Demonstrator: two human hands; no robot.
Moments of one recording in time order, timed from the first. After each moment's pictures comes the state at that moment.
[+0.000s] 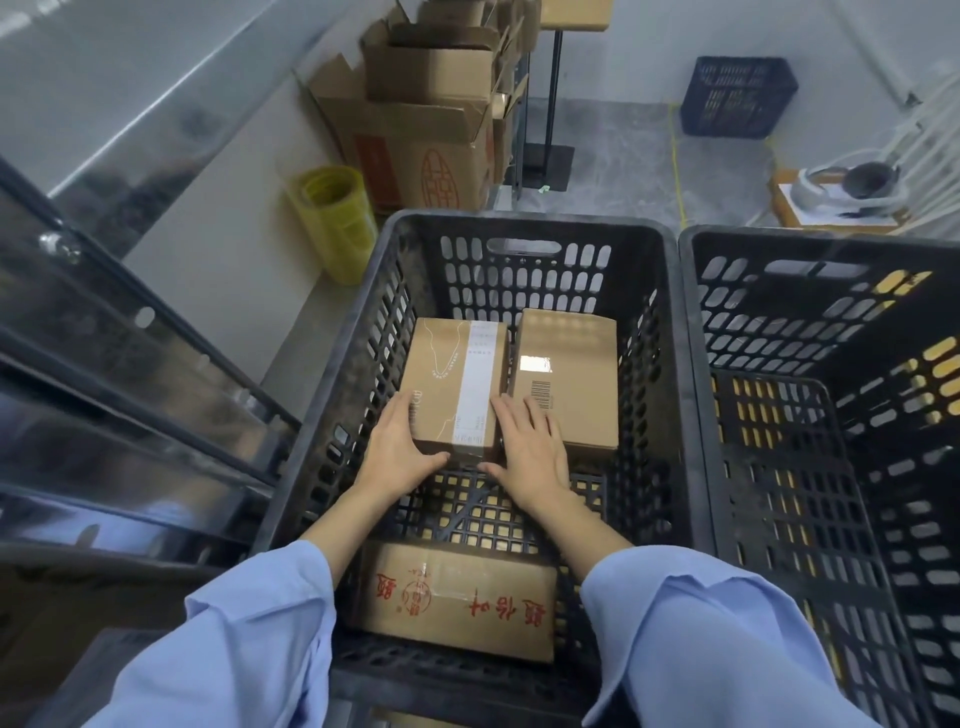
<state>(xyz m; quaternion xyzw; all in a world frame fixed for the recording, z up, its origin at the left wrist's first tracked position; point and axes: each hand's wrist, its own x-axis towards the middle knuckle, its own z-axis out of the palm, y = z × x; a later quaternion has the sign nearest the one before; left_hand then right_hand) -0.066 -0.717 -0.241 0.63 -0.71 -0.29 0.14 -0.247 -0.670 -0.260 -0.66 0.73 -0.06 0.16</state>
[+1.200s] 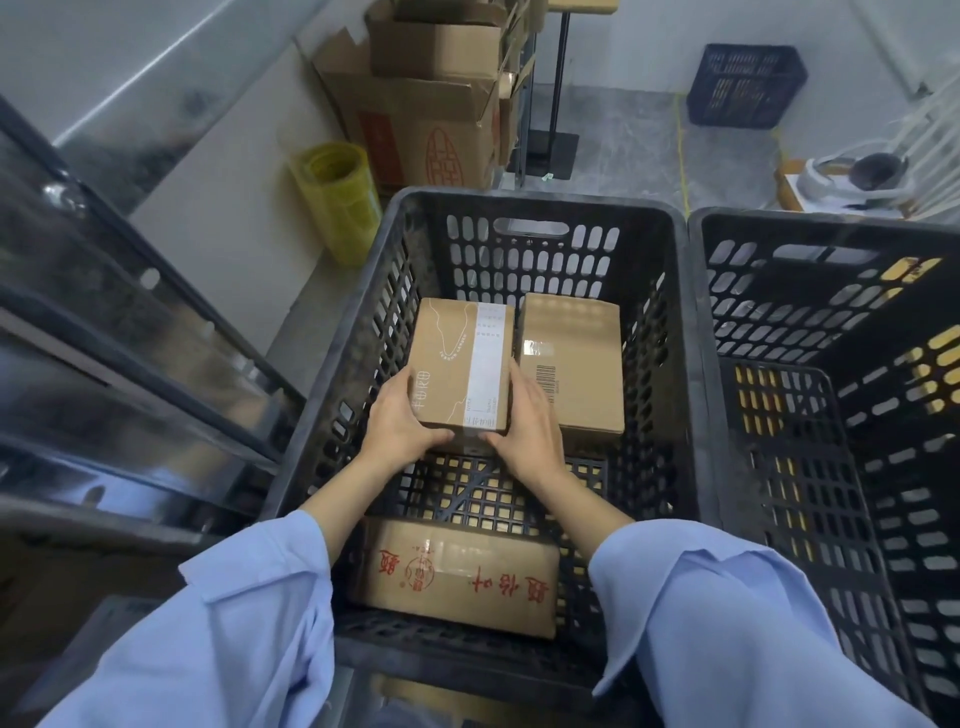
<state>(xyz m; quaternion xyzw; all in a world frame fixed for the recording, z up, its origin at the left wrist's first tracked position) -0.071 -0.717 -0.224 0.65 -0.66 -0.34 0.16 -0.238 -0.675 -0.261 -0.57 0.73 -0.28 0.26</state>
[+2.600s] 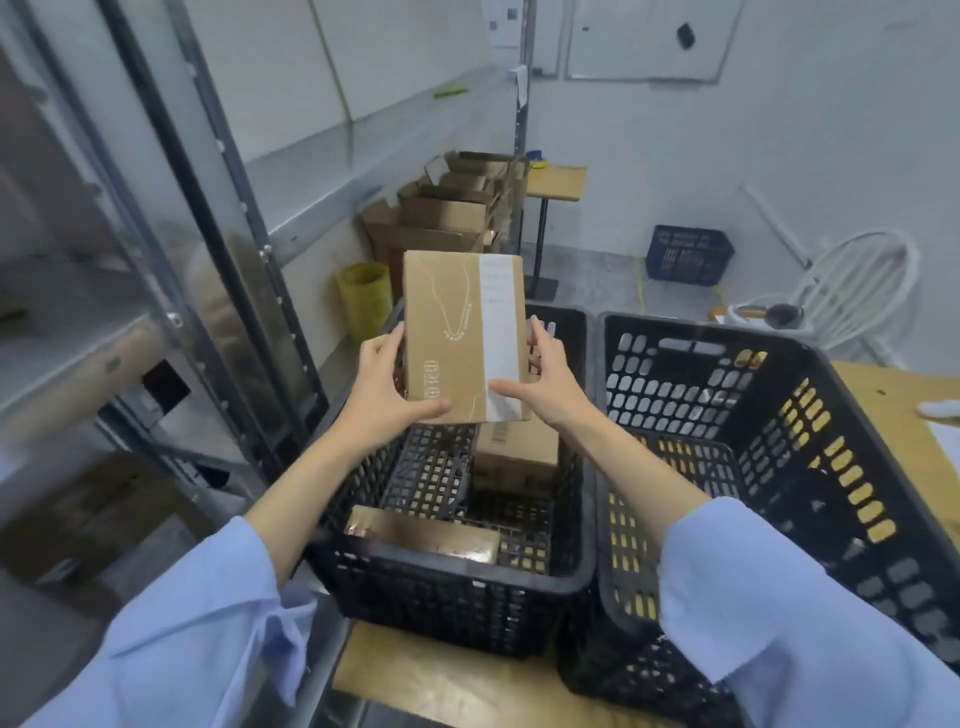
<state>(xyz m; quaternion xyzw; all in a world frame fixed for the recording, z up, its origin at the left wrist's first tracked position) -0.079 -0.609 -0.045 0.51 -0.71 -0.34 0.35 -0.294 -0.592 -0.049 -0.56 0.59 -0.43 0.38</state>
